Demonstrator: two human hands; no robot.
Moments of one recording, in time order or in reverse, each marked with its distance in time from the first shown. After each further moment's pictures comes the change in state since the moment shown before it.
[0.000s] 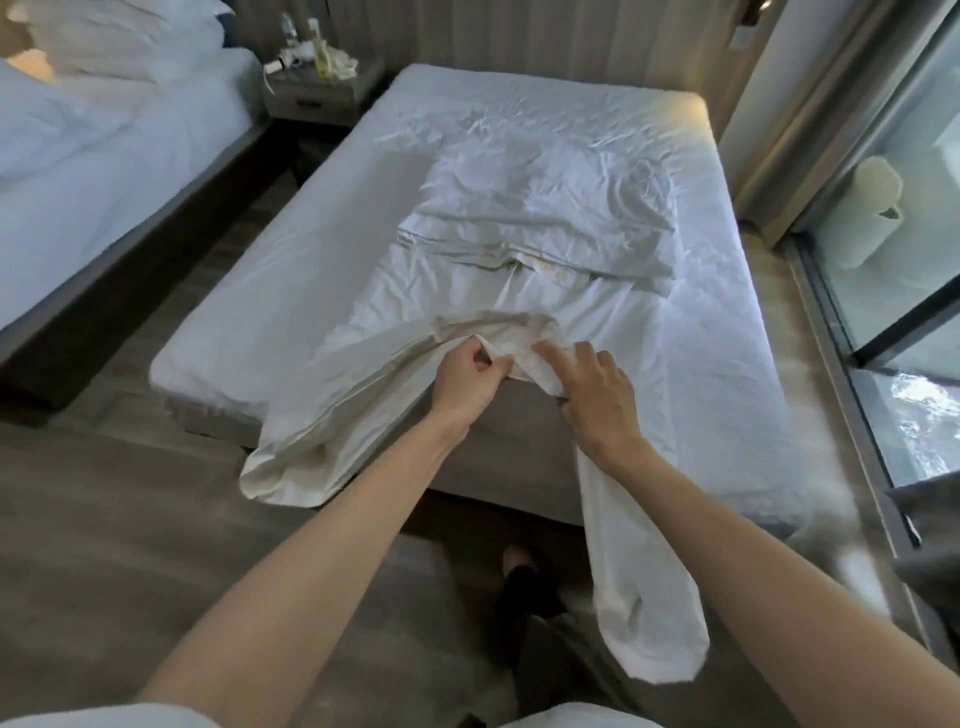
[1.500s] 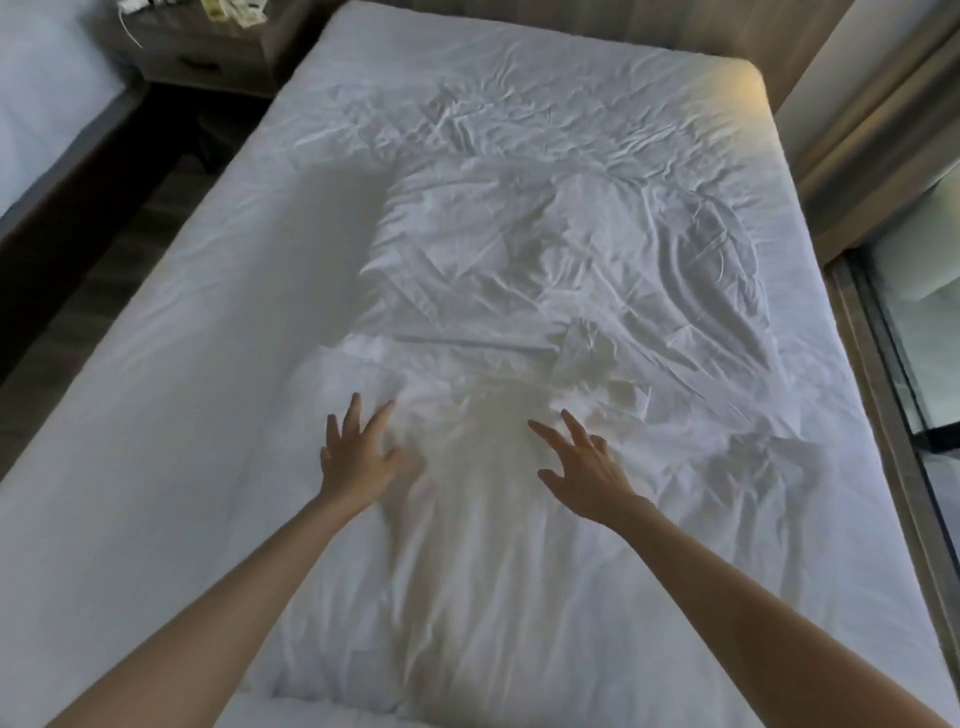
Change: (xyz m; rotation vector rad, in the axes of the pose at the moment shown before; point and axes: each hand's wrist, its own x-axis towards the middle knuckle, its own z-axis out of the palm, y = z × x) left_hand 0.547 -0.107 -0.017 0.786 -0.219 -0.224; right_hand 0.467 0.134 0.220 0.164 -0.660 0.186
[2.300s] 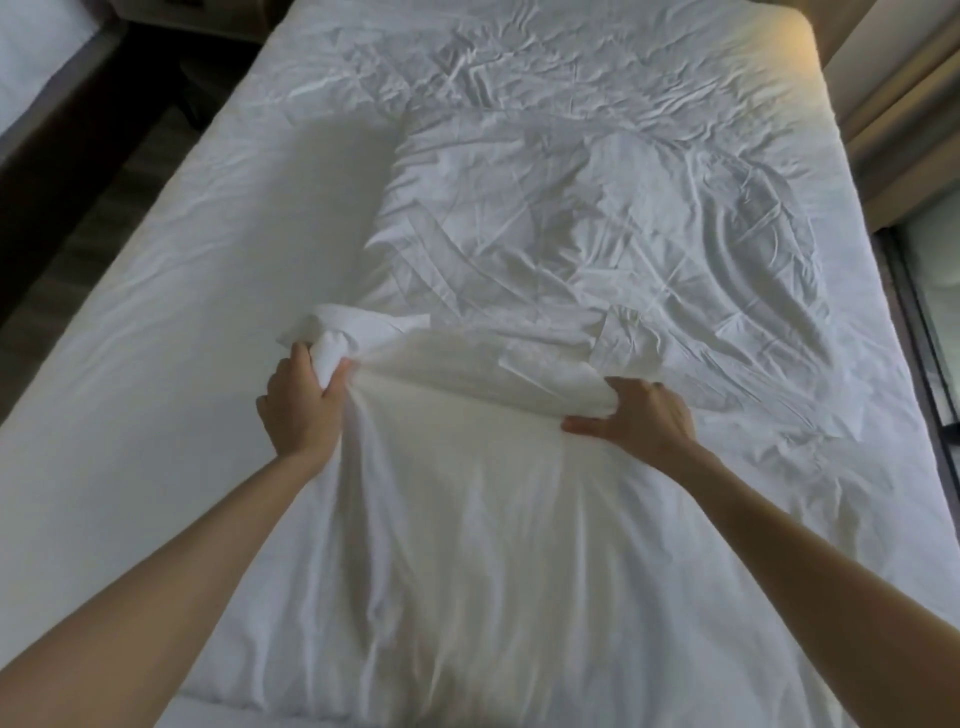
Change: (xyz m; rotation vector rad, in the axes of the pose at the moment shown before) left_hand 0.082 -0.045 -0.024 -0.130 0.599 -0.123; right_hand 0.062 0.002 -0.034 0.070 0.207 0.173
